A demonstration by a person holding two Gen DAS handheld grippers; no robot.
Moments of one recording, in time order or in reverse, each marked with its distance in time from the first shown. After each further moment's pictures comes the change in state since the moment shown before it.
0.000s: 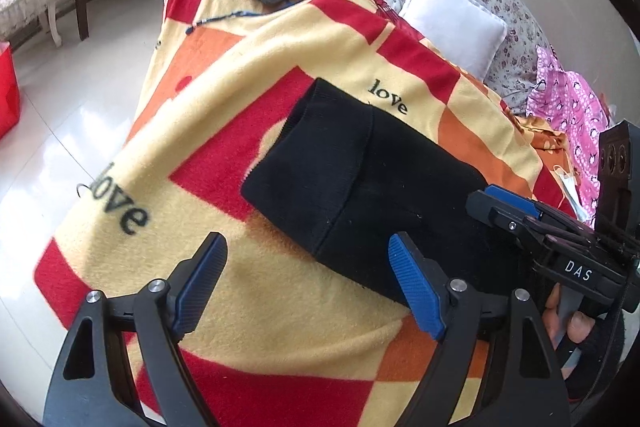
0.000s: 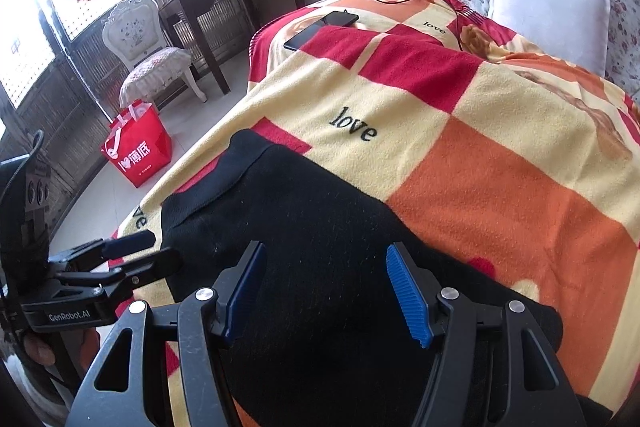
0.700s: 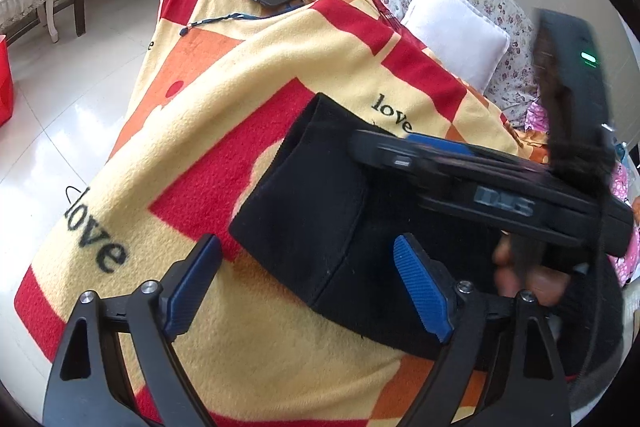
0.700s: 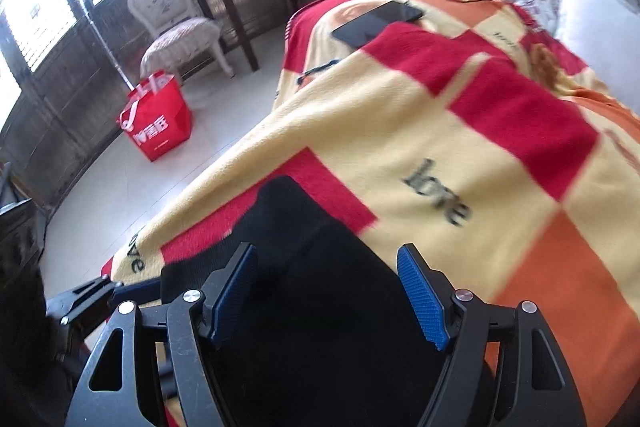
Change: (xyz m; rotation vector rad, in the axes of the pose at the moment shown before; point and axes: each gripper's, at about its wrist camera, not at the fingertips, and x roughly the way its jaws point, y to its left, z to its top) left arm 0.015 0.003 0.018 -0.024 -0.028 -0.024; right arm 0.083 0.044 0.068 -0.133 0.087 0.080
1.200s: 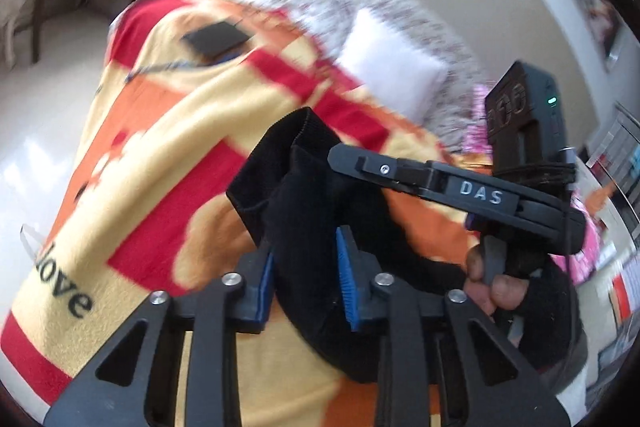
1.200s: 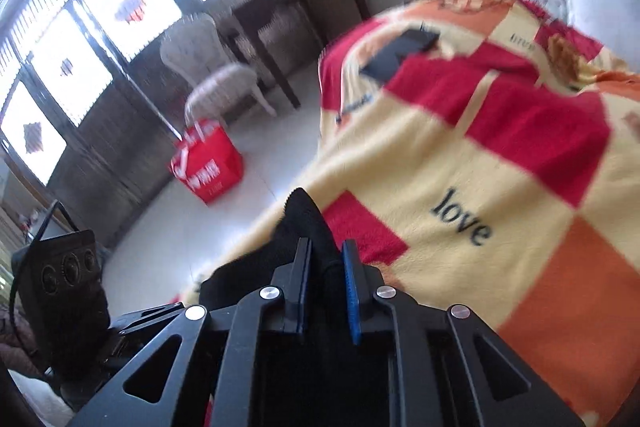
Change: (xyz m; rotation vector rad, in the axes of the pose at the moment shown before) left arm -0.038 -0.023 0.012 0.089 -0.158 -0.245; right arm -0.049 -0.022 -0.002 0.122 -0.156 0.217
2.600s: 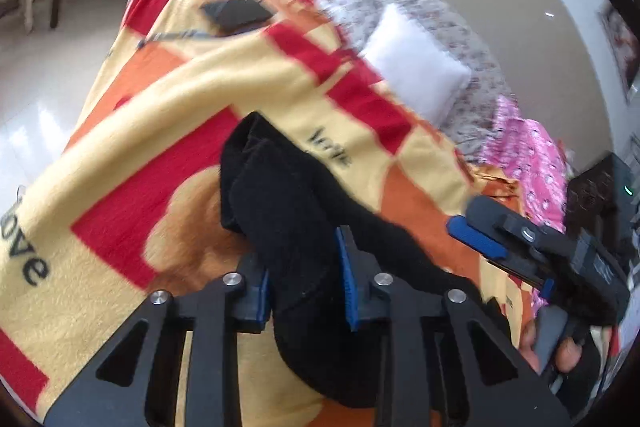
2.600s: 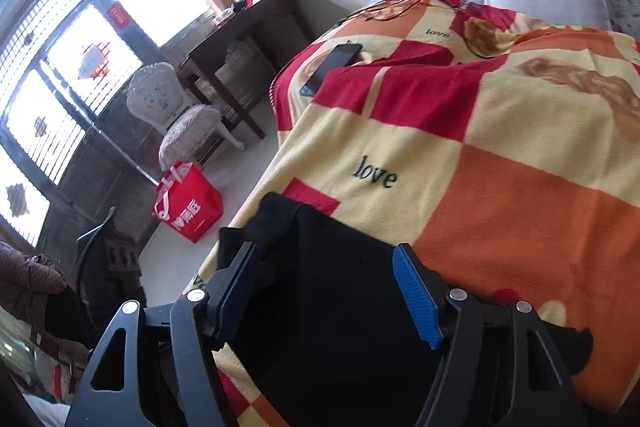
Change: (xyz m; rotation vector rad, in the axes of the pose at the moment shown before) left arm 0.029 0.000 -0.013 -0.099 0.010 0.064; right arm -0.068 -0.031 -0.045 0.197 -0.078 -0.099
